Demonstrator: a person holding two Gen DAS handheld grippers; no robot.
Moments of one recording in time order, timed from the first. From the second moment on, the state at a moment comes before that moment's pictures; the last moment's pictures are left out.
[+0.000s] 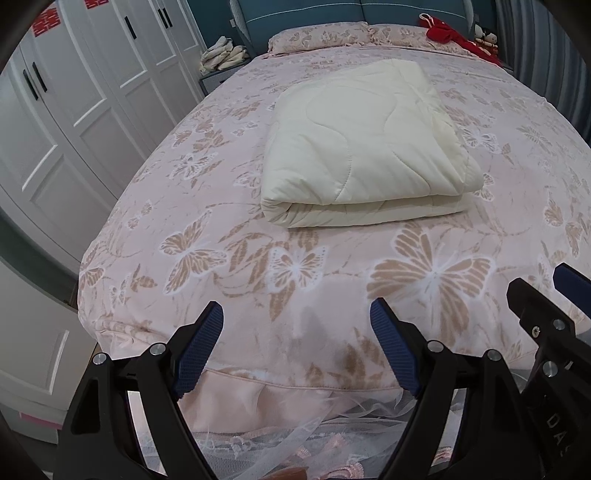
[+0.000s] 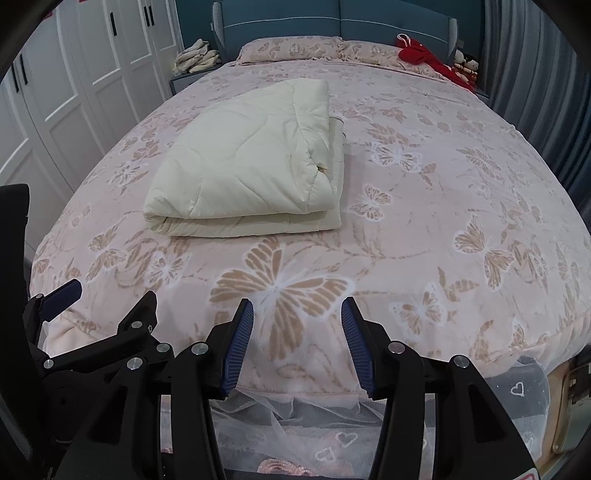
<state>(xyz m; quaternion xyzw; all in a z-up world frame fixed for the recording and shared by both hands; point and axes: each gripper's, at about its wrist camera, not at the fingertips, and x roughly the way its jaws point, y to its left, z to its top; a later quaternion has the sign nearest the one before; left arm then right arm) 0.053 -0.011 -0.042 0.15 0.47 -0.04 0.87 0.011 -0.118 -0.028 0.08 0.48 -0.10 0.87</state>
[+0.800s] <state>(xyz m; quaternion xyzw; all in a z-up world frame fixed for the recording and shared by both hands) 0.049 -0.014 -0.038 0.15 0.46 -0.03 0.87 0.008 -0.120 -0.024 0.08 0.47 -0.10 0.87</state>
